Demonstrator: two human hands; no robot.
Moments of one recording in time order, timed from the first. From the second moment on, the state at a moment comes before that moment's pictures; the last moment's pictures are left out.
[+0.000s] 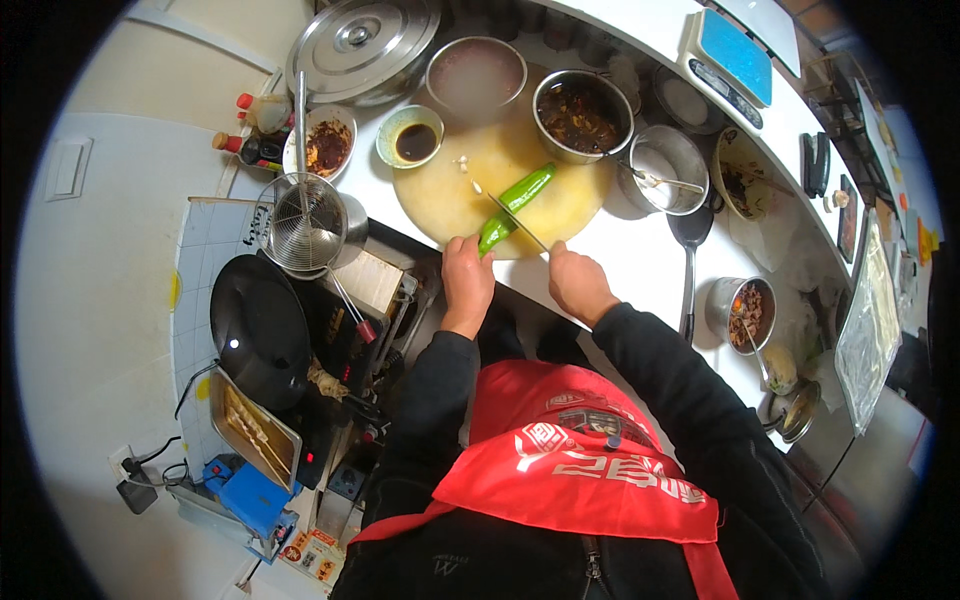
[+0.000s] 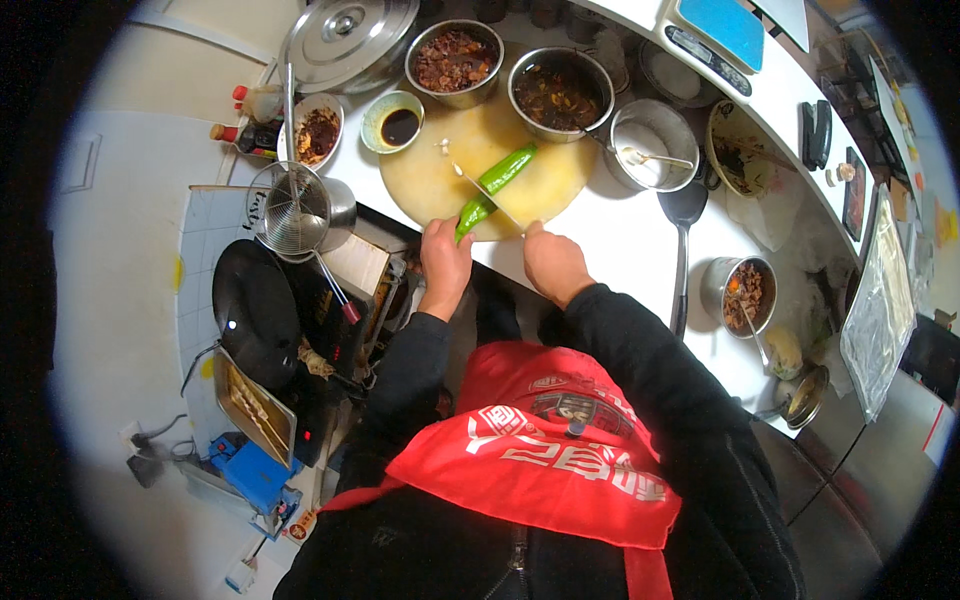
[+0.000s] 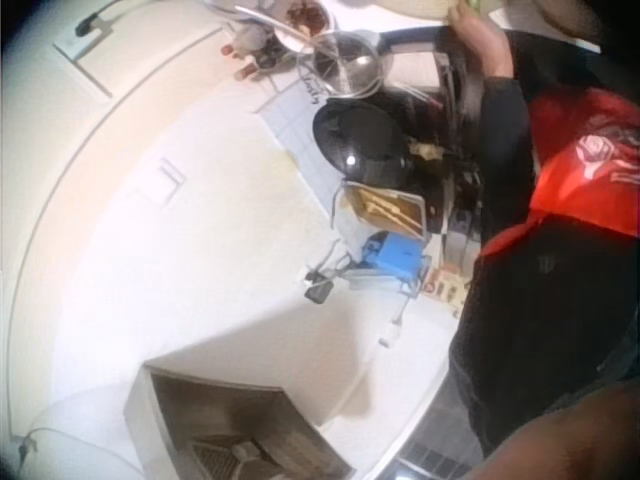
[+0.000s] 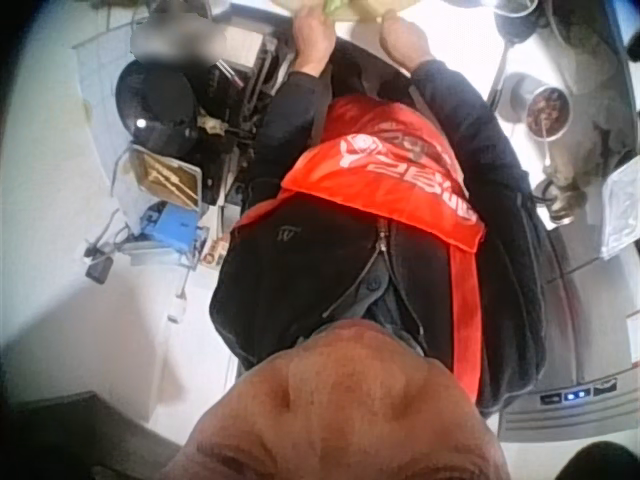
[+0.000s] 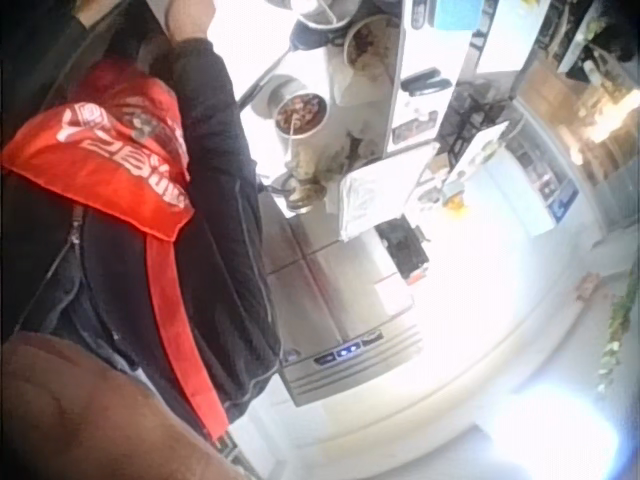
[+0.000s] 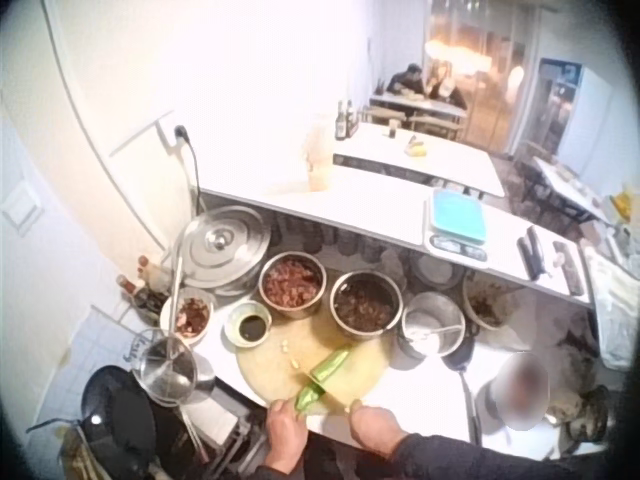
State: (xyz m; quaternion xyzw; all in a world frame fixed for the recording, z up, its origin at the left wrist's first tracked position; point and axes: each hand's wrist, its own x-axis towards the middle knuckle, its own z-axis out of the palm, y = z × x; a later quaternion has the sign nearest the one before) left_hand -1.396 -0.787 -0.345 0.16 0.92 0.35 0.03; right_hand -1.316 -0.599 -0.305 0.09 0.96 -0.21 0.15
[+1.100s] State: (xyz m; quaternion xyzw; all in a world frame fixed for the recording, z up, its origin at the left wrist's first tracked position) left_hand -1.410 -0.788 -0.323 -0.12 0.71 0.67 0.18; right_hand -1.207 -0.530 -0.275 0.21 0.89 -0.40 0.05
